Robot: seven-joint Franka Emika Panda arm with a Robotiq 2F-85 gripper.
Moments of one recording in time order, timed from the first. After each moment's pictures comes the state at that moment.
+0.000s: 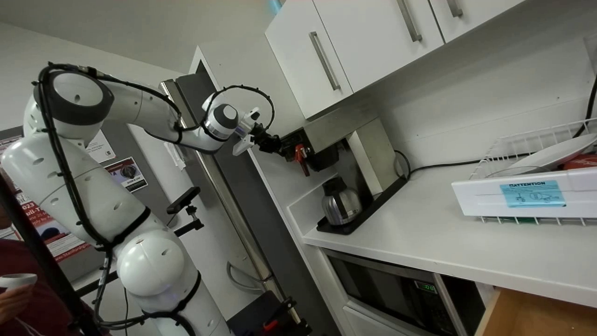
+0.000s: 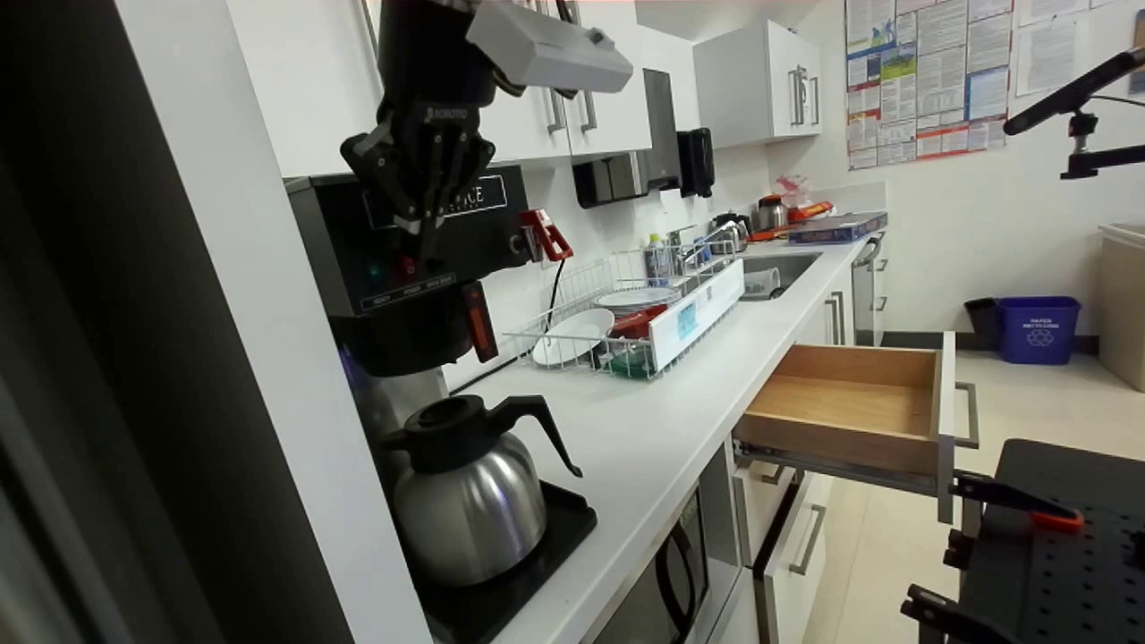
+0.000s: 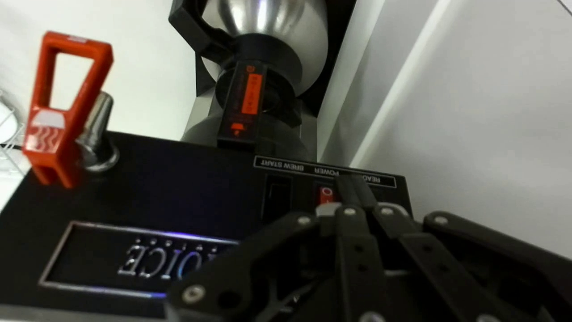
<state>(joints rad) 0.13 -0.26 0.49 -2.25 -0.19 2.55 0.42</state>
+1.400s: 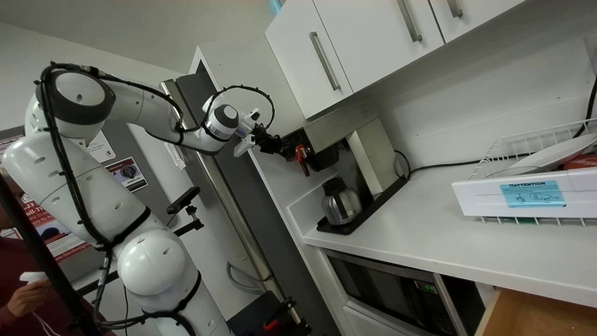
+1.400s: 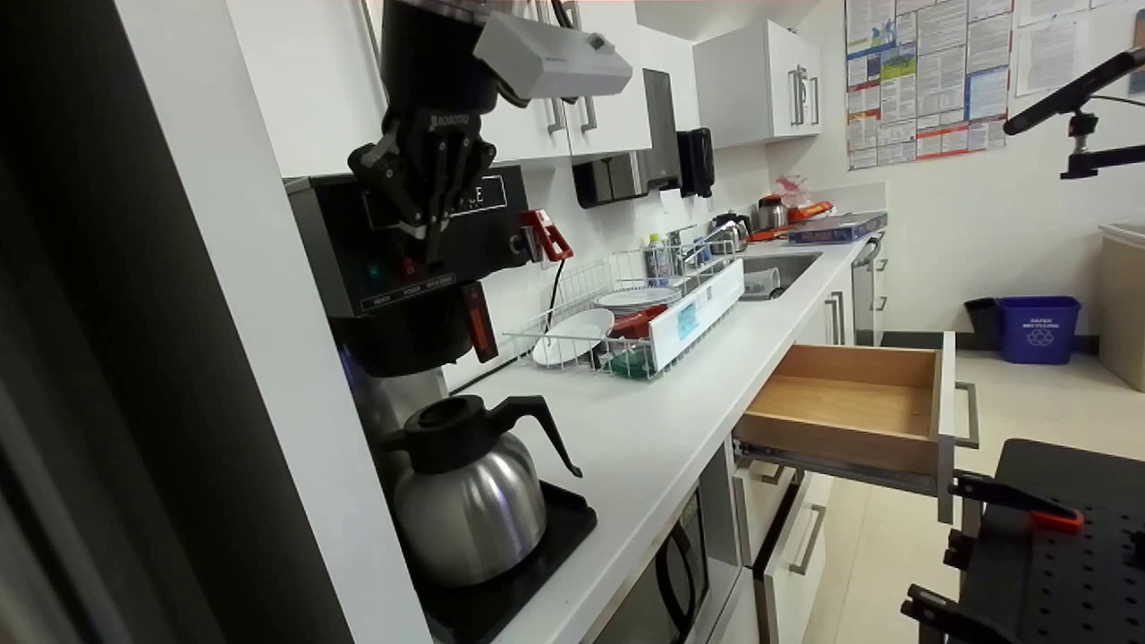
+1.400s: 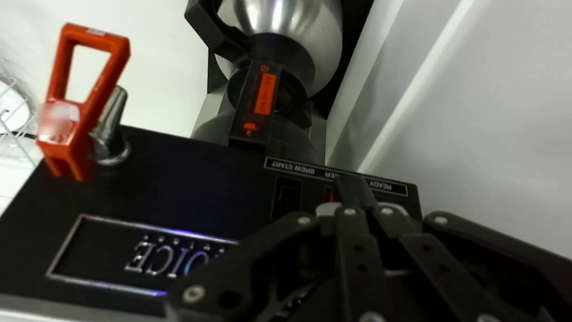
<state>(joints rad) 0.15 -0.26 0.47 -2.25 -0.25 2.54 0.43</state>
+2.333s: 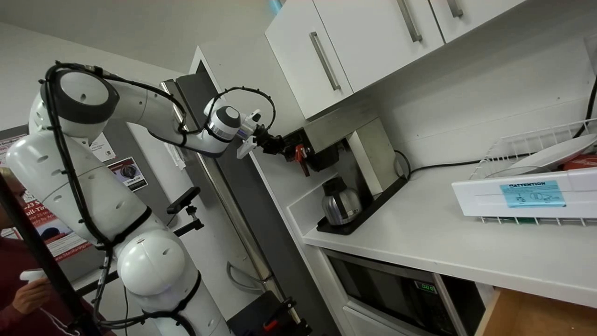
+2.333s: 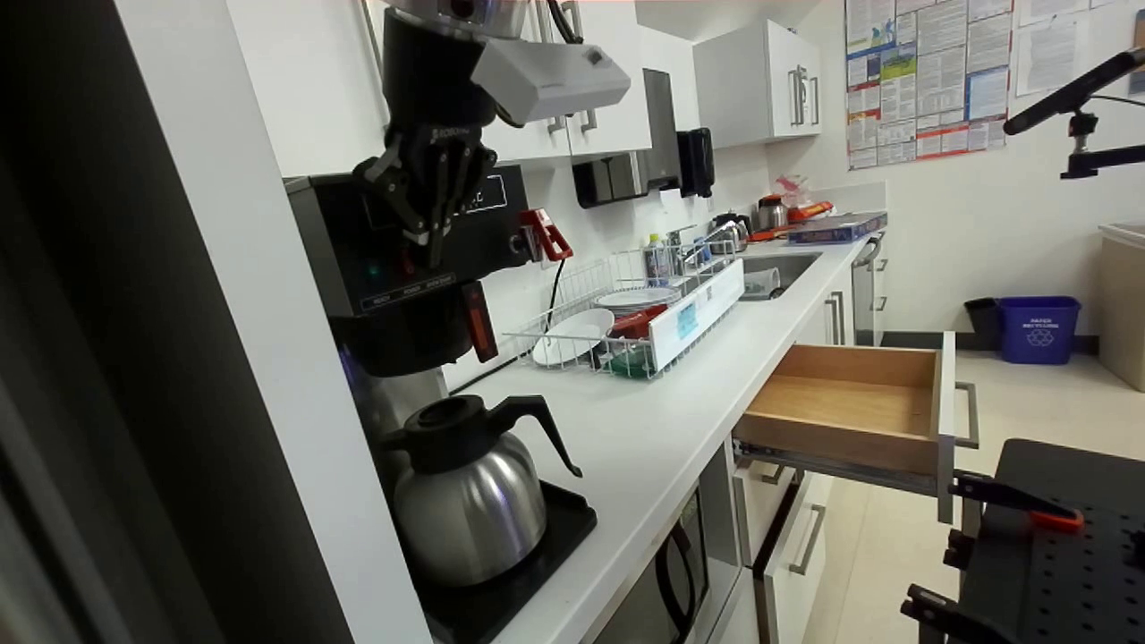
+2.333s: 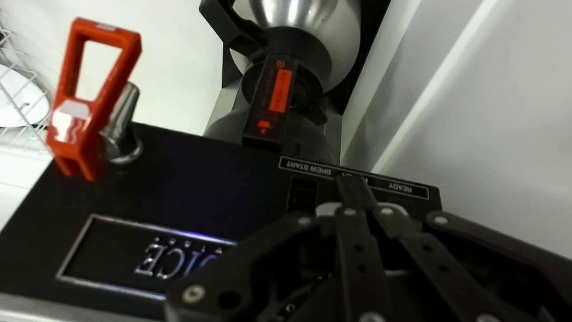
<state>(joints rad) 0.14 -0.24 0.47 -2.25 -0.35 2.55 0.52</state>
